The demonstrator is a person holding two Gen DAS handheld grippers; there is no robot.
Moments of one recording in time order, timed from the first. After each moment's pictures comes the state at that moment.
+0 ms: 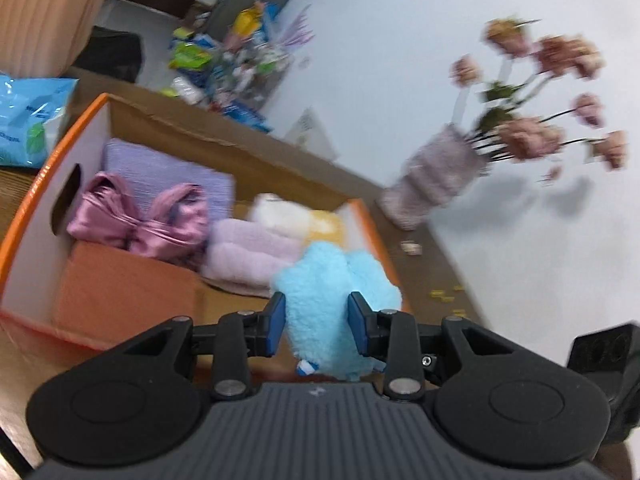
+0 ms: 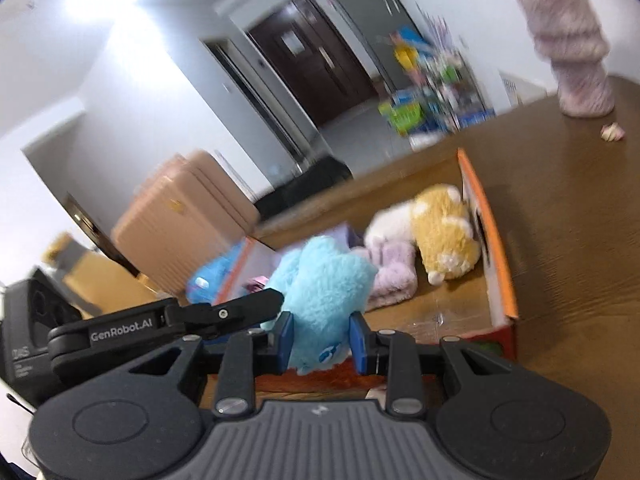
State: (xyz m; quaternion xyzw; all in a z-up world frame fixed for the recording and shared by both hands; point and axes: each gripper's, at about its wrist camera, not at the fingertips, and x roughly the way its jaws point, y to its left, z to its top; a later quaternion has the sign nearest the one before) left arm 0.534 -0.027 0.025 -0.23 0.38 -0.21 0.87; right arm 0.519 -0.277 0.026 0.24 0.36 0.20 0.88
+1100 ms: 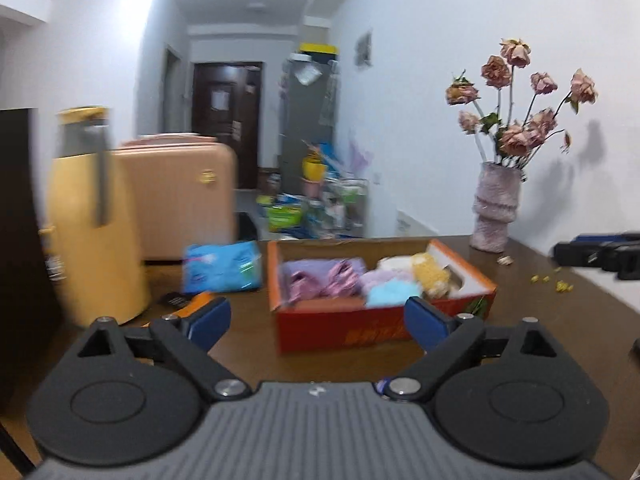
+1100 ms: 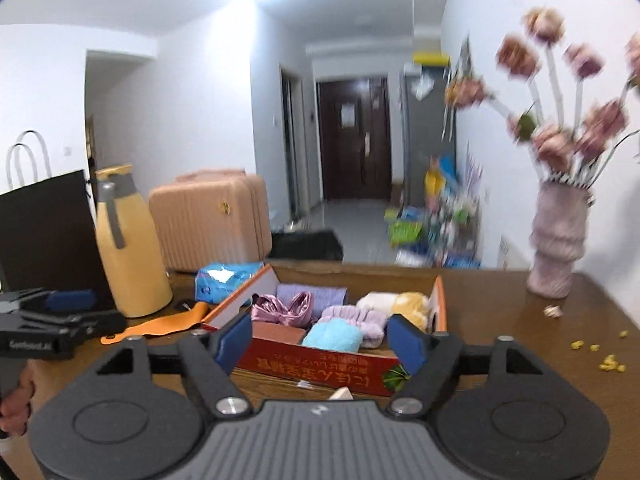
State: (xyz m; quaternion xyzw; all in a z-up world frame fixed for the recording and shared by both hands) left arm 0.264 0.032 0.081 -0.01 0.17 -0.04 0.99; right arm 0.302 -0.266 0.112 -0.01 0.16 0.17 0.97
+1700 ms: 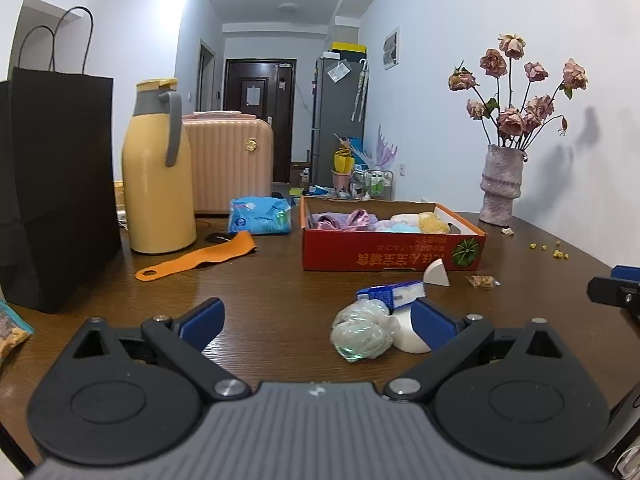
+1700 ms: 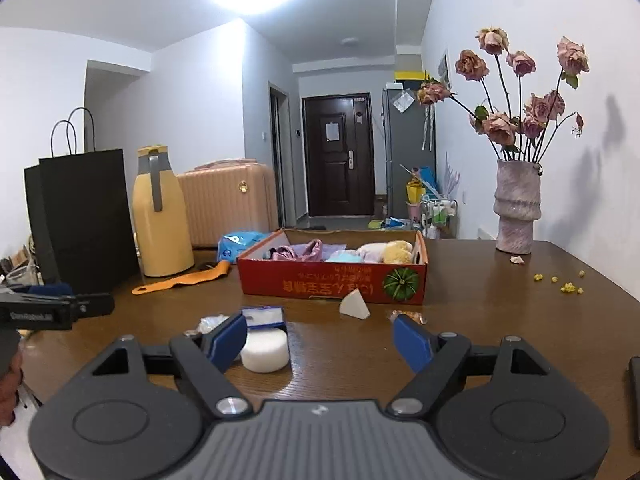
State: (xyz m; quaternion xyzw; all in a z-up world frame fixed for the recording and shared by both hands) left arm 0.145 0.025 0.041 -0.02 0.18 -0.01 0.98; right arm 0.156 -0.266 0.049 0.02 0.16 0.17 0.97
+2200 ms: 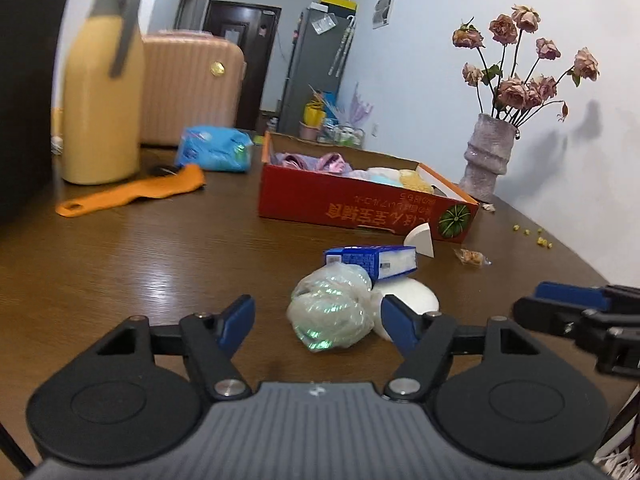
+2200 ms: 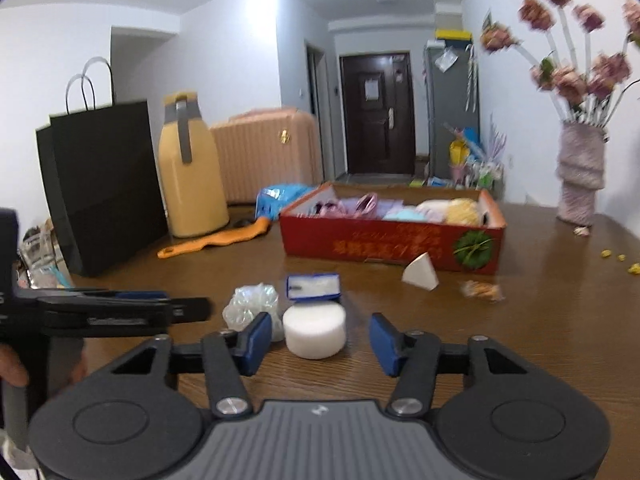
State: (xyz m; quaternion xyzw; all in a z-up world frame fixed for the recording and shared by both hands) left arm 0.240 0.029 -0.016 -0.09 0.25 -0.07 0.96; right arm 0.227 -0.203 0.017 0.00 0.22 0.22 0.95
